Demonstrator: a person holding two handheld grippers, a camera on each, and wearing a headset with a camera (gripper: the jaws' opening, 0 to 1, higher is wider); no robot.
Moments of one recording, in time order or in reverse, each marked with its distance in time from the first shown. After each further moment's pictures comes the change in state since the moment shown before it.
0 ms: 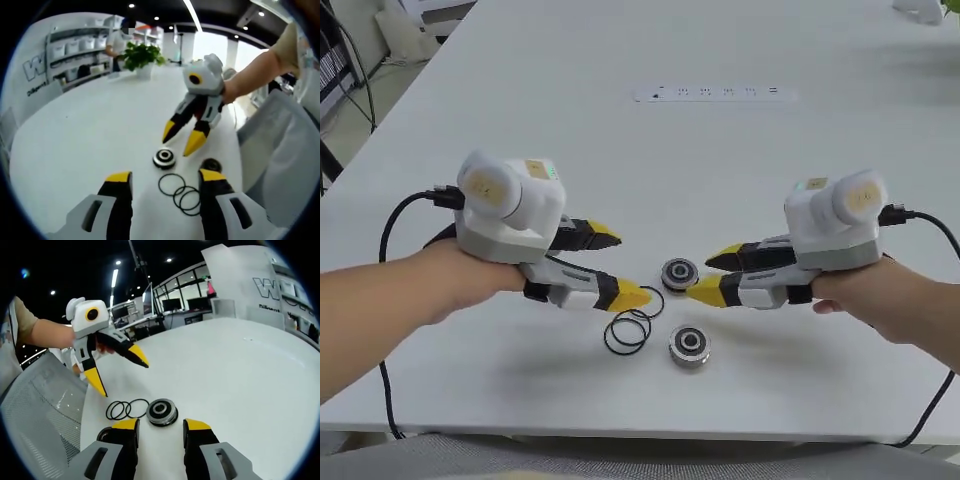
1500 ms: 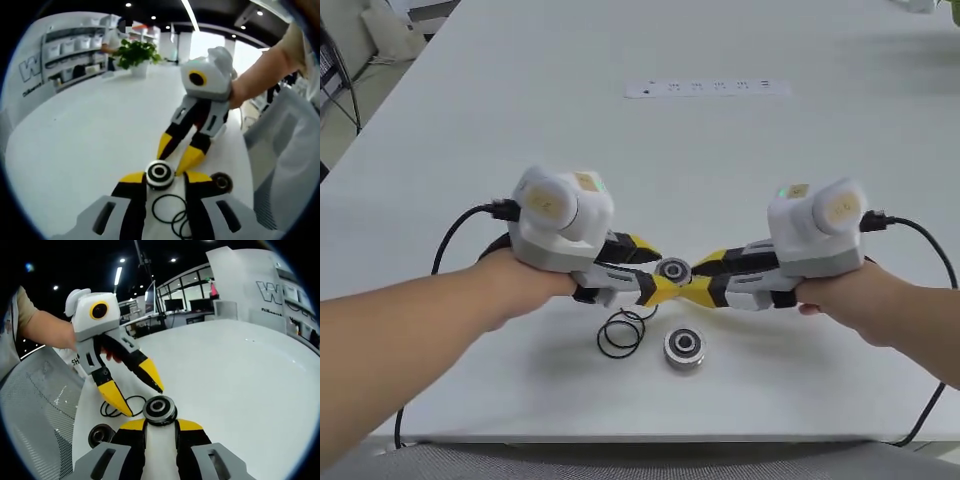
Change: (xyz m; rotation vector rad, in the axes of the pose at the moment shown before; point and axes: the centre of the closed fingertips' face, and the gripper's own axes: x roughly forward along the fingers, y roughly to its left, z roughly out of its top) left arm 0.052 -0.001 0.005 0.013 0.000 -0.029; right arm 0.013 -0.008 -0.008 -0.040 -0.001 -0.005
